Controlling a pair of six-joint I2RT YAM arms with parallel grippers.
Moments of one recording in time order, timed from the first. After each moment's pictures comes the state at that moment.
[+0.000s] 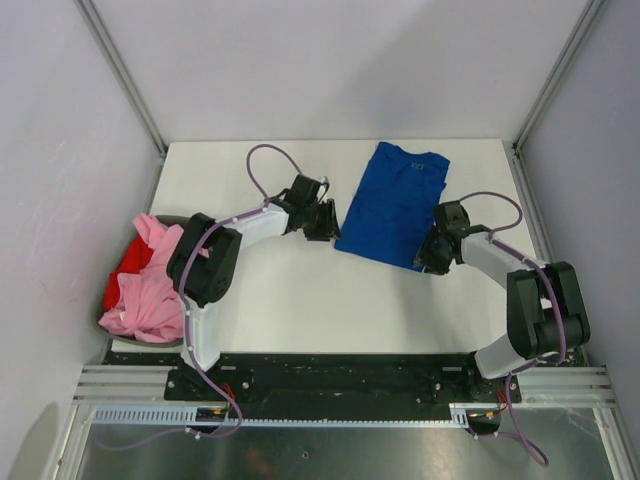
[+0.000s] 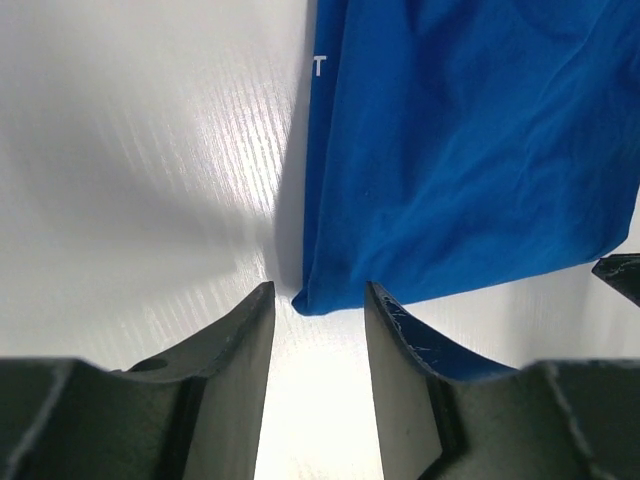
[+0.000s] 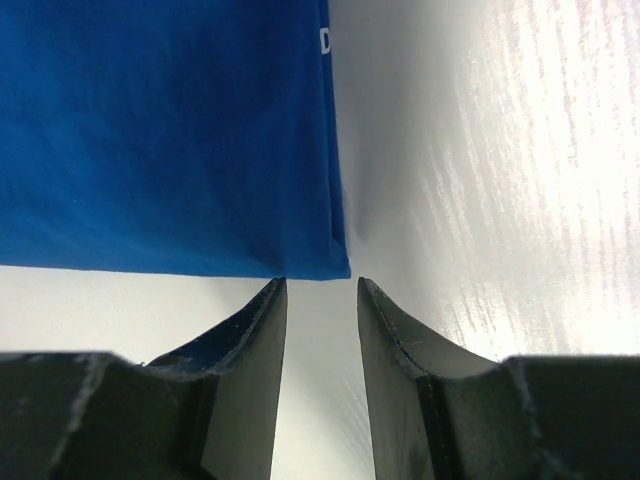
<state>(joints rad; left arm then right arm) -0.53 2.00 1.35 -0.24 0.25 -0.55 0.21 1.52 0.87 -0.45 -0.02 0.68</state>
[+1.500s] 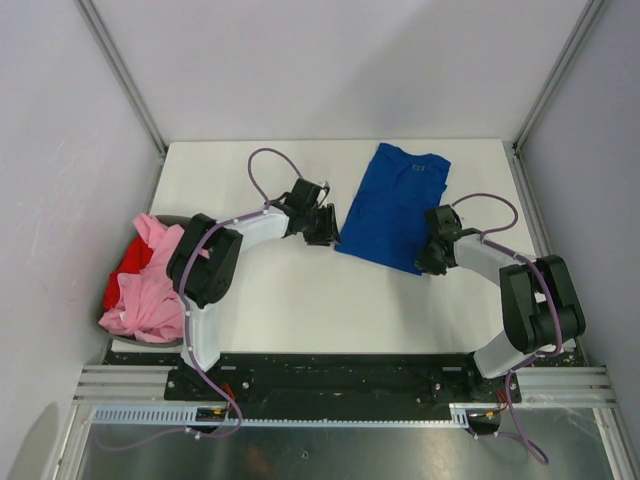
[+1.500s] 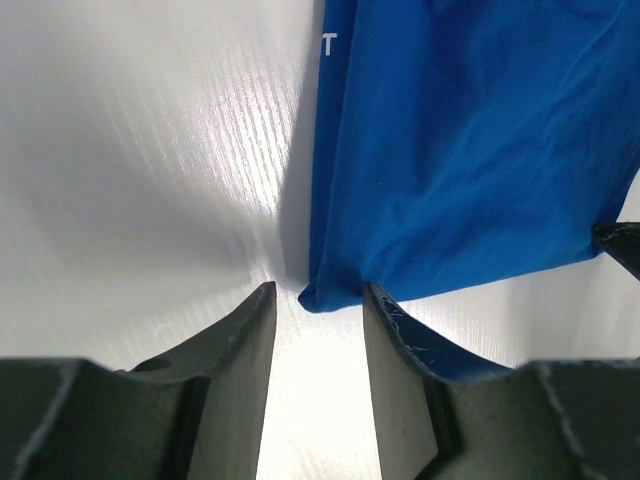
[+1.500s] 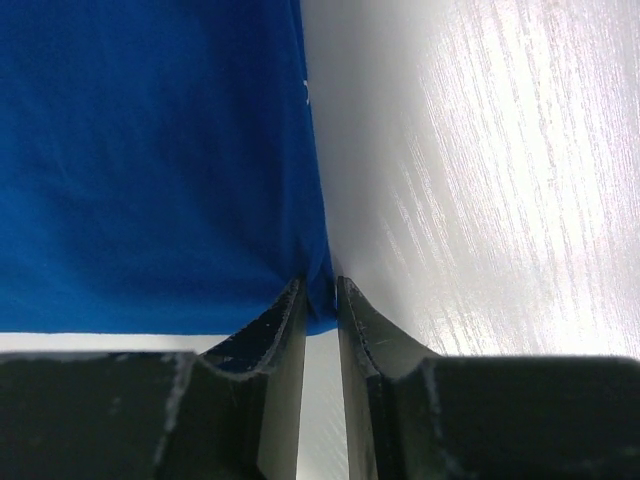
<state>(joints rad) -0.54 2.00 1.32 -0.24 0.26 -0.55 0.26 1.57 0.84 -0.38 0.12 0.71</state>
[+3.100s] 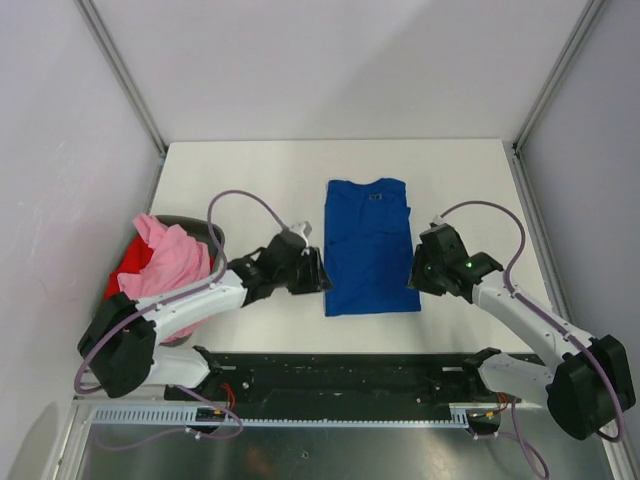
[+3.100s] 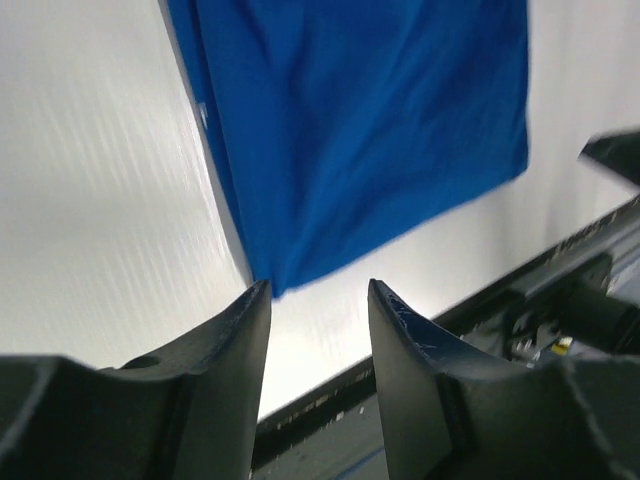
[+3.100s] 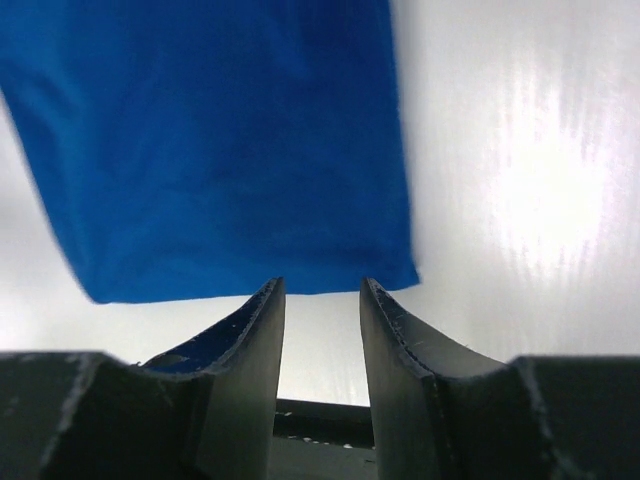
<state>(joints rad) -0.81 1.30 0.71 -0.24 0.08 -0.82 0.46 1.11 0.73 -0.65 0.07 0.69</state>
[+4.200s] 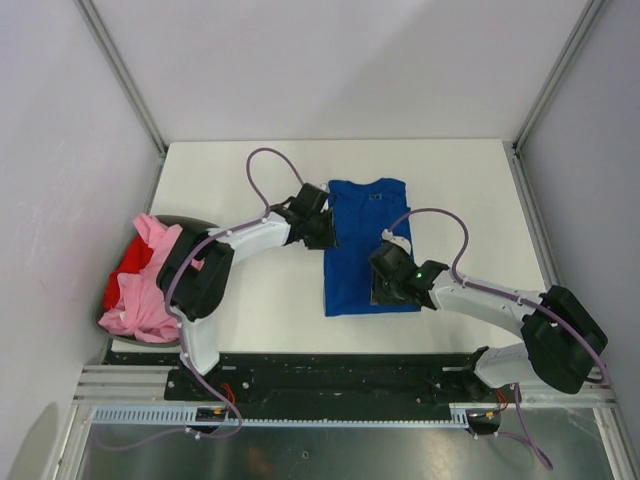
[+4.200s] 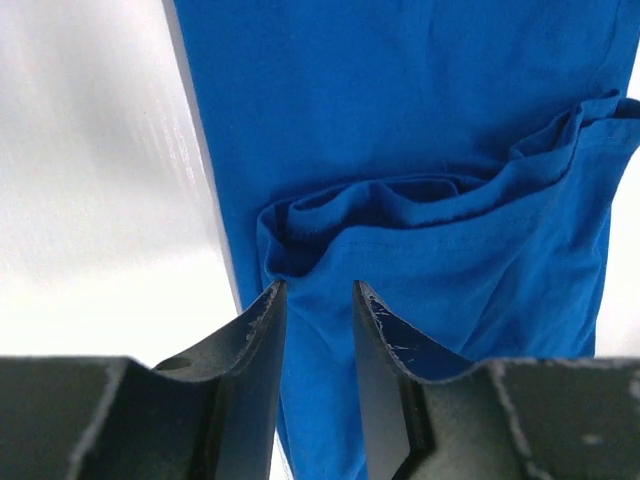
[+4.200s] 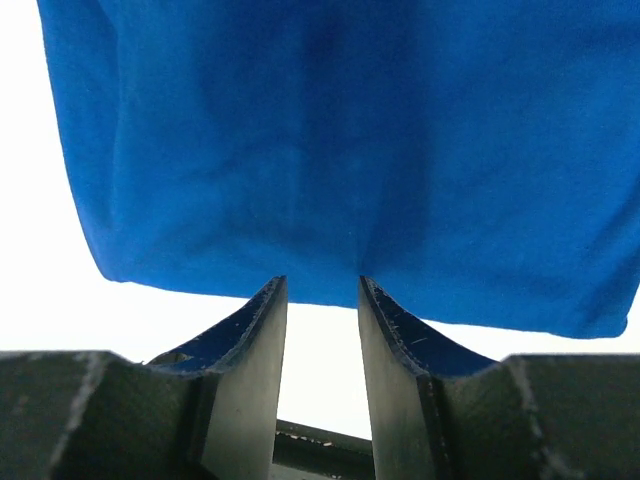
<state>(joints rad) -0.61 1.87 1.26 -0.32 0.08 -0.62 0.82 1.35 0.76 -0.44 0.17 0.79</state>
